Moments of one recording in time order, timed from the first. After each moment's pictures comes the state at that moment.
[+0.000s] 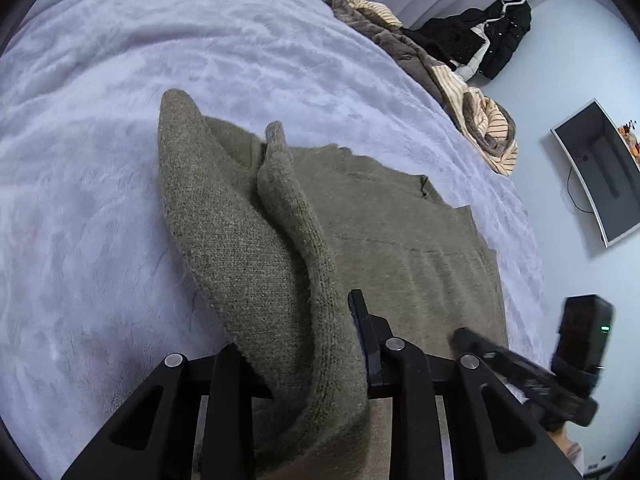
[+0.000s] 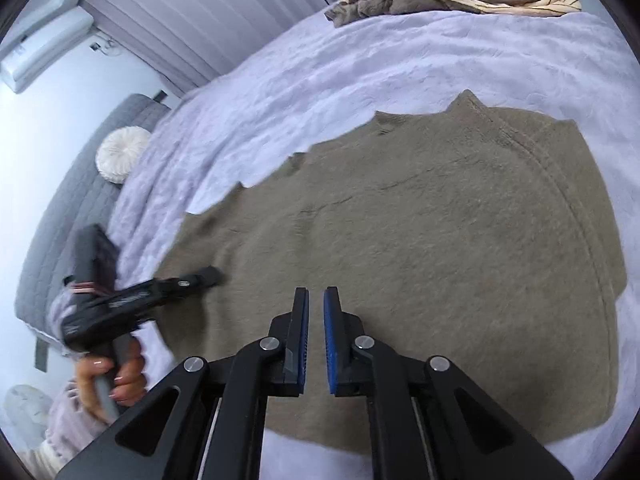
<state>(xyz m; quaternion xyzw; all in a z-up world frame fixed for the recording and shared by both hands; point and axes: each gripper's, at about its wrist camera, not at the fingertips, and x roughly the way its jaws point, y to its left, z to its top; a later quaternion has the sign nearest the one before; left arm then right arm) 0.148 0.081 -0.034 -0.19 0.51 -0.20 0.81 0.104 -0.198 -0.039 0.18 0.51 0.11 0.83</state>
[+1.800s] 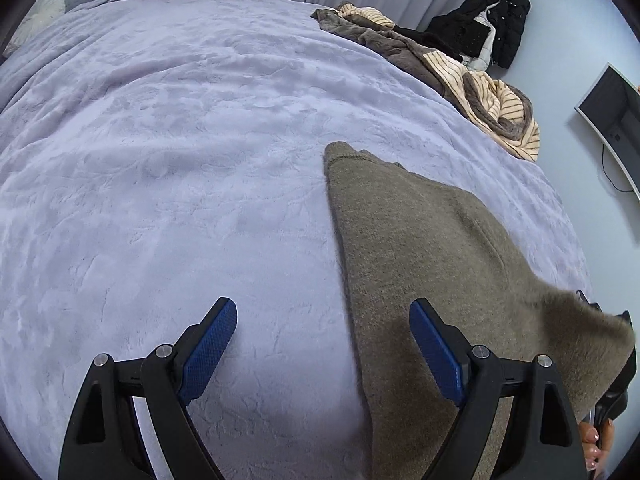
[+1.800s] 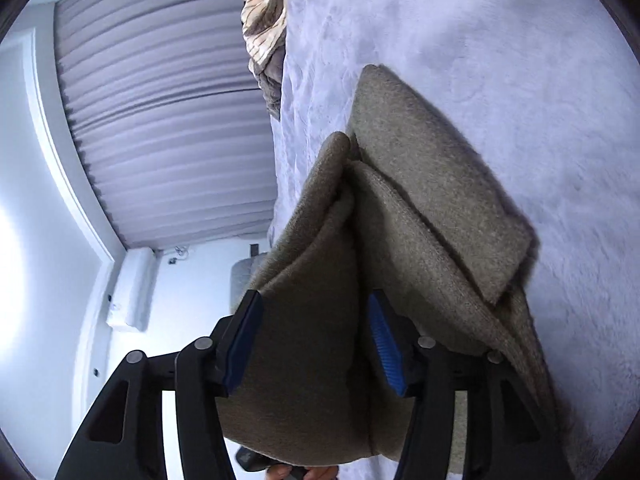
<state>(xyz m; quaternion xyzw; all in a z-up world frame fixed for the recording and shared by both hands) 0.135 -0.024 -0.026 -0.12 0.49 -0.12 0.86 0.051 -0.372 -0.111 0.68 0.30 0.17 0.65</state>
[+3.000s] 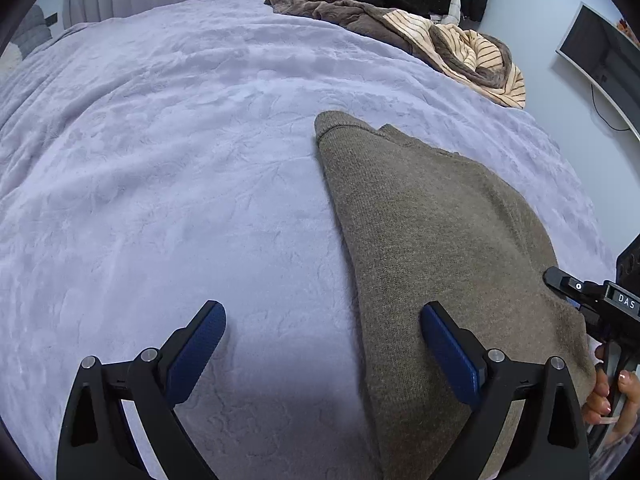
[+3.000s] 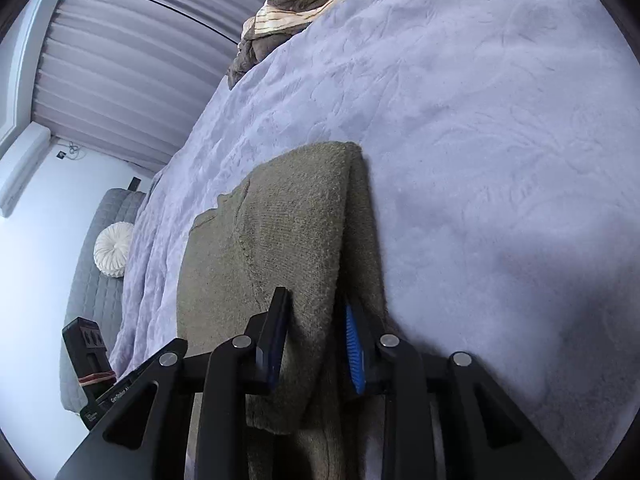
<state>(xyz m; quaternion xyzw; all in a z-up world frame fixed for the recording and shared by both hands) 0.142 -0.067 -0.034 -0.03 0.50 -0.15 0.85 0.089 -0.405 -0.058 0.36 0.43 0.08 0.82</state>
